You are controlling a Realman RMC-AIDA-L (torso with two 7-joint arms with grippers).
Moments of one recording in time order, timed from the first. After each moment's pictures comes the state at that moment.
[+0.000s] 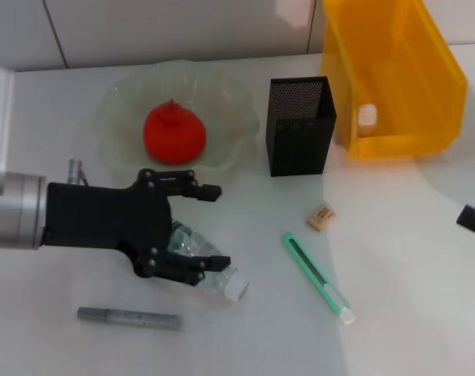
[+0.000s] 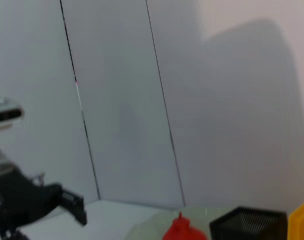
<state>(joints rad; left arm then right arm) -0.46 -2.07 1.24 1.08 1.82 1.61 -1.32 0.08 2.03 -0.56 -0.68 -1.63 -1.82 1.11</state>
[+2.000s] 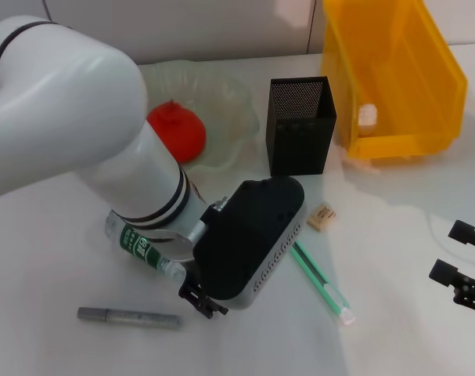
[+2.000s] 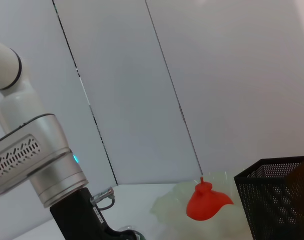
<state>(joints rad) -0.83 -2.08 1.99 1.18 2.38 1.34 -1.58 0.05 2.06 -0.55 -0.57 -1.73 -1.82 1.08</state>
